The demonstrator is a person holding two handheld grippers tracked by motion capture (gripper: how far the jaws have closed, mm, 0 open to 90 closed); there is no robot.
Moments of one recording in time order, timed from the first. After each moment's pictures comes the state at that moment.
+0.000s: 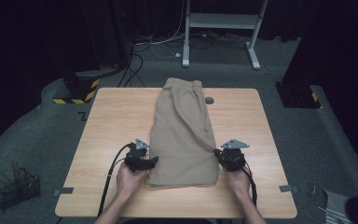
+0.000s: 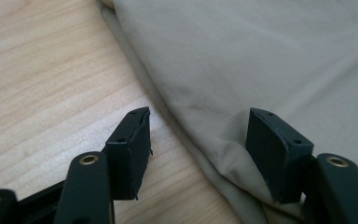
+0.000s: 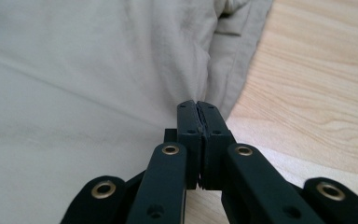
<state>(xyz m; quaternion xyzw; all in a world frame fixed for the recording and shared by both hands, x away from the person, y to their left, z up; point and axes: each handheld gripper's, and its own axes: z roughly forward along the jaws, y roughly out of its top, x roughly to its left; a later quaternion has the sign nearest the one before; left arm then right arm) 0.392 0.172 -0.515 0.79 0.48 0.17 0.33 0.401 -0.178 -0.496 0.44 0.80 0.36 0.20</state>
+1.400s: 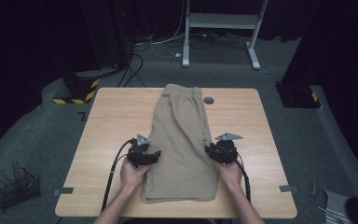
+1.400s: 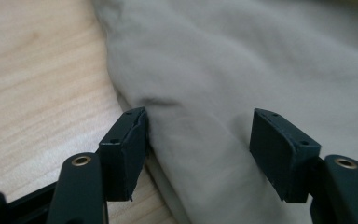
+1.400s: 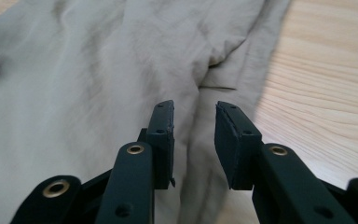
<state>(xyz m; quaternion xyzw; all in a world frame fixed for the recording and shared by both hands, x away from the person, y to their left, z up) 0.410 0.167 -0.517 0.78 0.49 0.18 0.34 0.431 -0.157 -0.501 0.46 0.79 0.38 0.15</state>
